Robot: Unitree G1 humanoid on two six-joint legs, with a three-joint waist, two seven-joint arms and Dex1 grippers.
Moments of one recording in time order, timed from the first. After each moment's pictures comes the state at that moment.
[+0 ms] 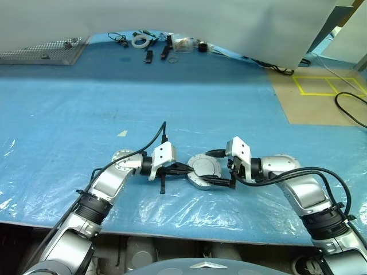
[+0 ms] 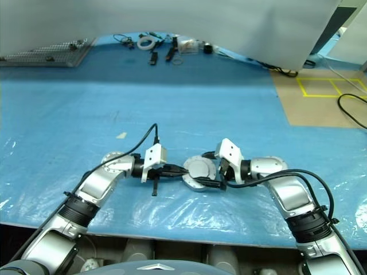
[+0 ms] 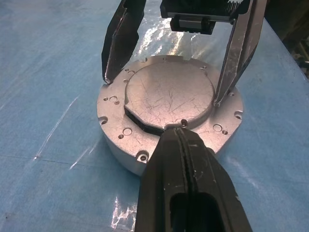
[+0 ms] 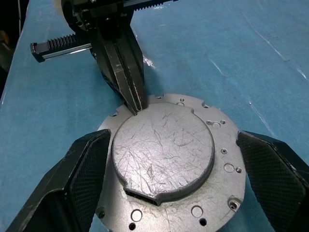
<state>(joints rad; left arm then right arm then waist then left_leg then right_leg) -0.39 0.39 -0.34 0.11 -0.18 0.13 -1.14 -0.24 -0.65 0.20 -0.22 0.30 0.46 1.02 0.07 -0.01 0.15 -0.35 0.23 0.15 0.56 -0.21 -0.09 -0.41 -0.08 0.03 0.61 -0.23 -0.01</state>
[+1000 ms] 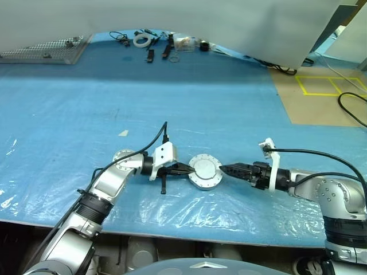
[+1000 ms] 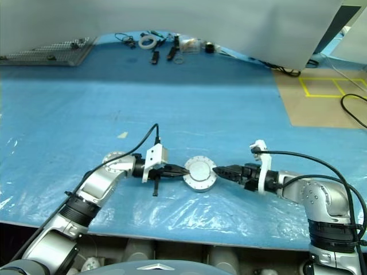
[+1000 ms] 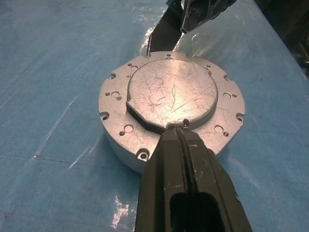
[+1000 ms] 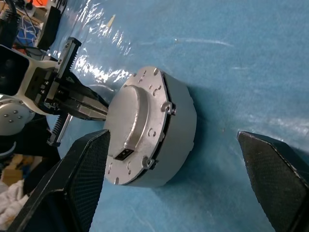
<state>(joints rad) -0.40 0.39 -0.34 0.11 -0.18 0.13 -1.14 -0.16 -0.58 -0.27 -0.21 0.87 1.33 0.70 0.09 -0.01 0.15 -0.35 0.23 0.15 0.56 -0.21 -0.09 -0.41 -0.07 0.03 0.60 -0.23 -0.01</state>
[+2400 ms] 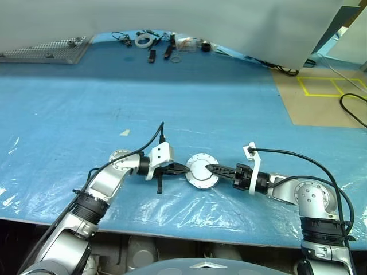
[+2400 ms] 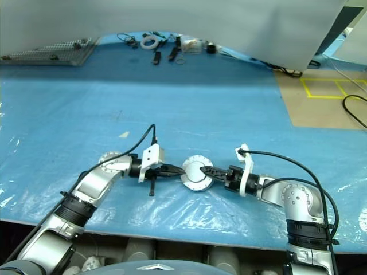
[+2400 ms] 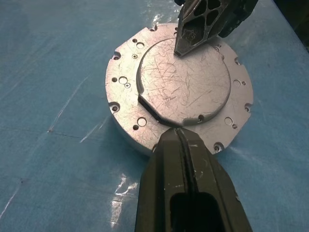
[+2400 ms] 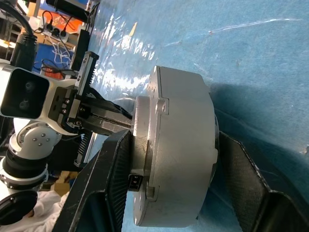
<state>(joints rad) -0.39 0.42 -0.34 0.11 -0.17 0.14 -1.13 -0.18 -0.40 -0.22 -0.13 0.93 1.29 0.58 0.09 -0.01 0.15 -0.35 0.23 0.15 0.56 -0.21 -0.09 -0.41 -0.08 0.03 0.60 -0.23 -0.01</state>
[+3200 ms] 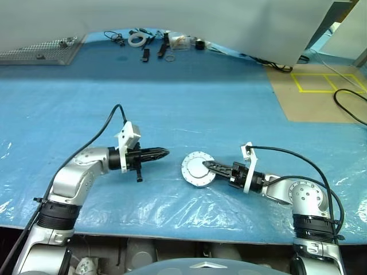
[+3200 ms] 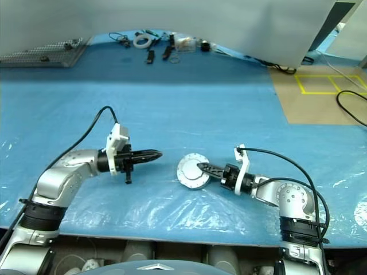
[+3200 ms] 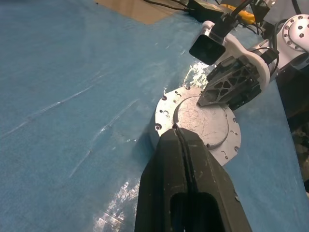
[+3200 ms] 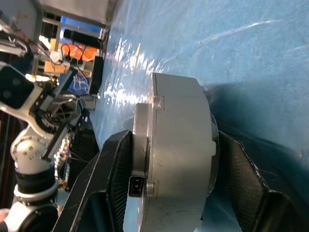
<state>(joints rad) -0.29 0.54 -0.04 -0.13 -0.53 0.53 -1.09 -0.22 -0.30 -0.29 -0.02 1.00 1.31 0.51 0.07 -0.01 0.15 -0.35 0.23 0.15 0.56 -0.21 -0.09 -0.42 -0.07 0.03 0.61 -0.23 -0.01</state>
